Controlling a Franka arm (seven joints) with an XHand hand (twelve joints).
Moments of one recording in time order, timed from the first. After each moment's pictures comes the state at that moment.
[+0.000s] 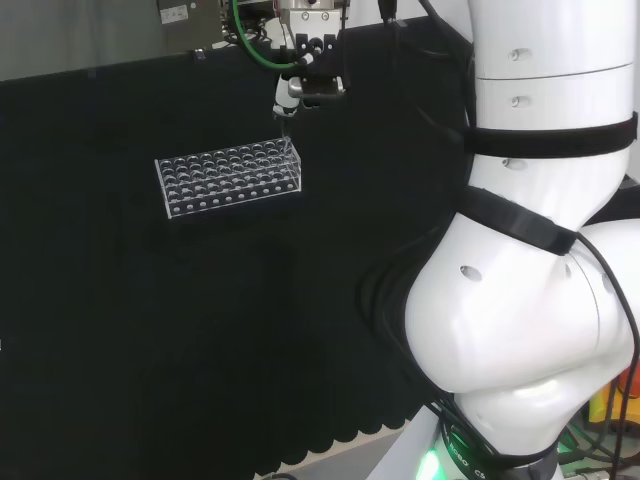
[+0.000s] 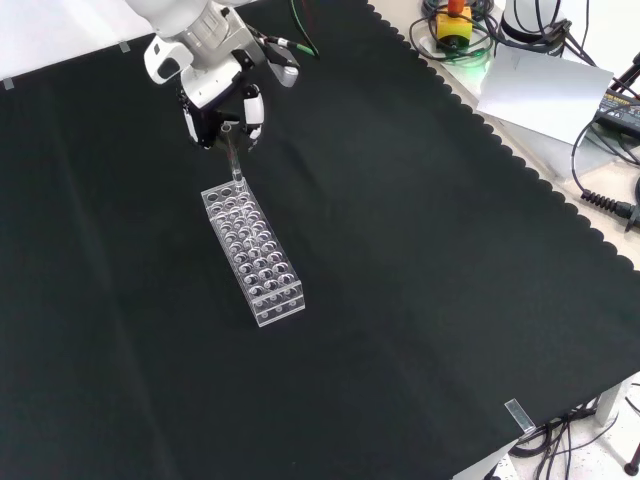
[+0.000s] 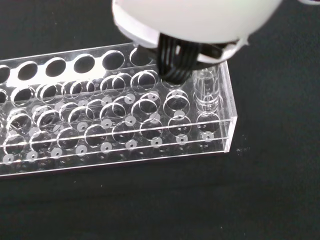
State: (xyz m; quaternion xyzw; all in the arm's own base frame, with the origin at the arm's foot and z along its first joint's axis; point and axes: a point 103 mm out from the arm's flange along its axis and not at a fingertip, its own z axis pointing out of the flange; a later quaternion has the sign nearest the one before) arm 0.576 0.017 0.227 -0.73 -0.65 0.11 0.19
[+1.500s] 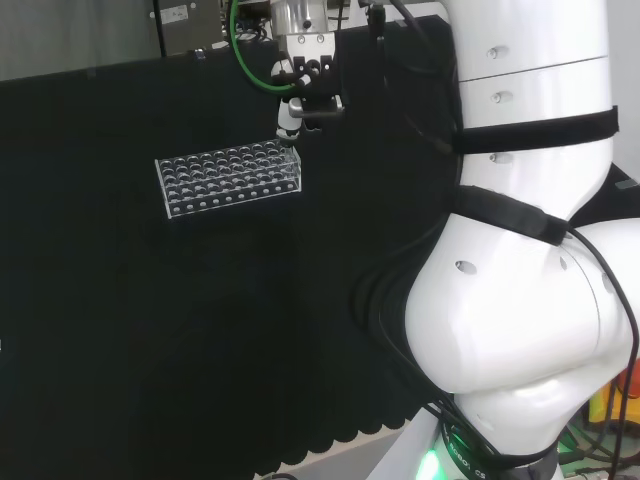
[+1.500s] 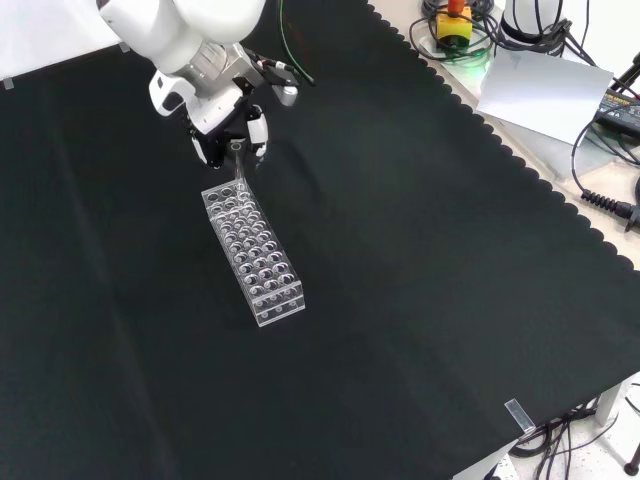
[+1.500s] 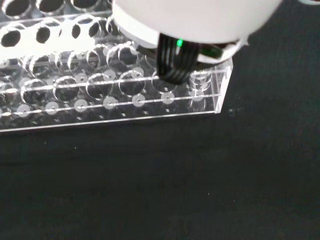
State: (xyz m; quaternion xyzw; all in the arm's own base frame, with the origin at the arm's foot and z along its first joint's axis) arm 0.575 0.016 0.184 -0.72 -0.64 0.16 0.22
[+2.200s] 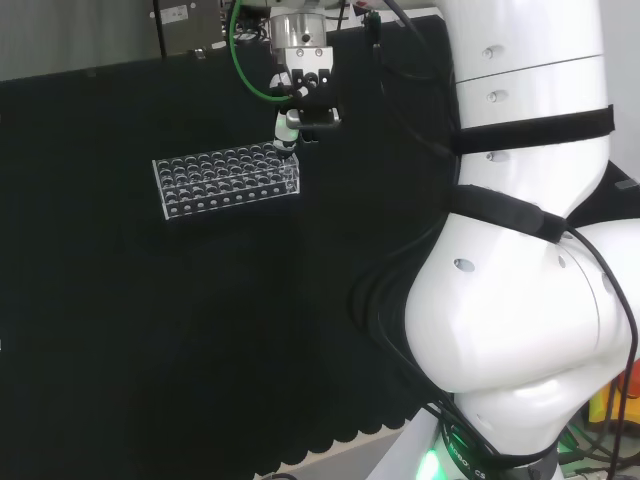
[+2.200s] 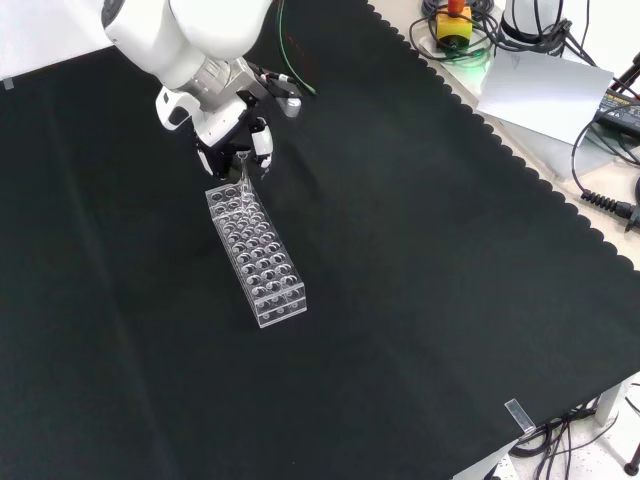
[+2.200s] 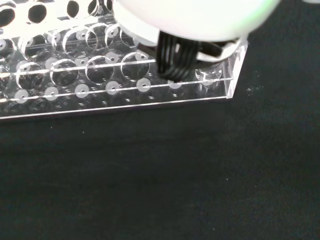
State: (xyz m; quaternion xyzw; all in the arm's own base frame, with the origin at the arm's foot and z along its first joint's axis) arm 0.572 0.022 0.166 -0.72 -0.64 0.15 0.24
